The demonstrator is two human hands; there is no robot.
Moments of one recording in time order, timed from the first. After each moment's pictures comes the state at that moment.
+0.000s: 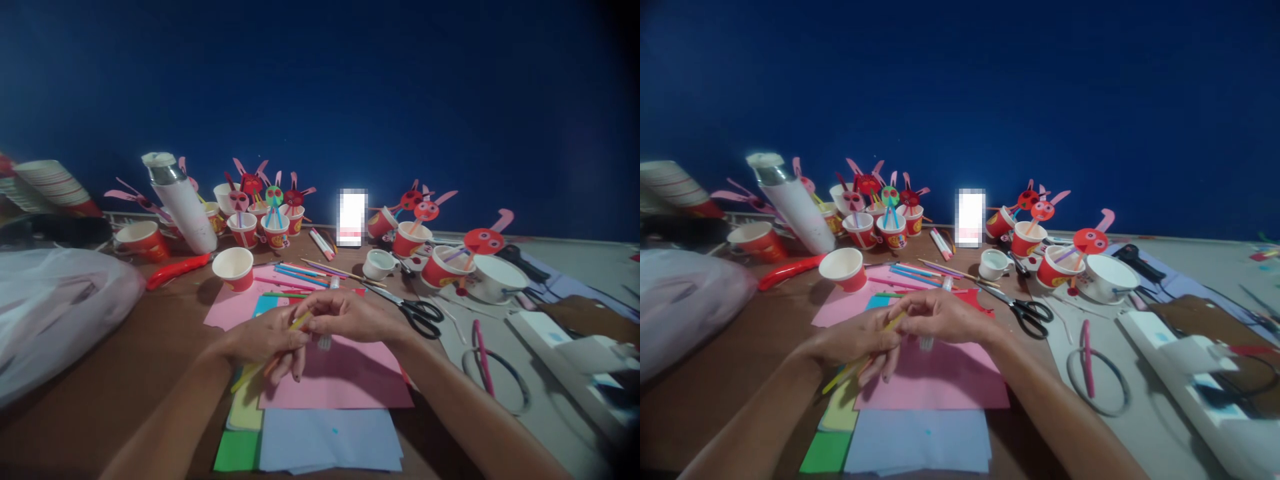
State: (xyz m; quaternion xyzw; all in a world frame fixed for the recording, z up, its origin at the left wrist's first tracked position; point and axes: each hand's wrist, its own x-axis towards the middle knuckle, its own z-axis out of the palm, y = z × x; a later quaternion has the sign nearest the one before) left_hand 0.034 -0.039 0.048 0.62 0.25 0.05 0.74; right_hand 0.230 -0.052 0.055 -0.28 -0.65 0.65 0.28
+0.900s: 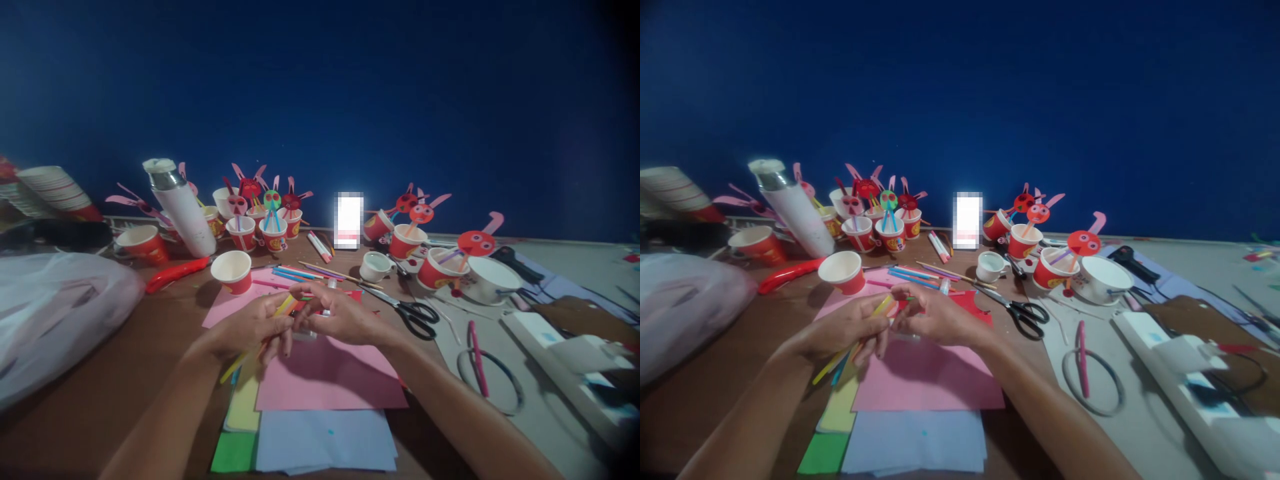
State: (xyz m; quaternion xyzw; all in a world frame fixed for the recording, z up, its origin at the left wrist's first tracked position) left_hand 0.026 -0.037 0.061 0.63 0.35 0.13 0.69; right_hand 0.225 -0.055 0.054 -0.37 -0.70 0.53 0.30
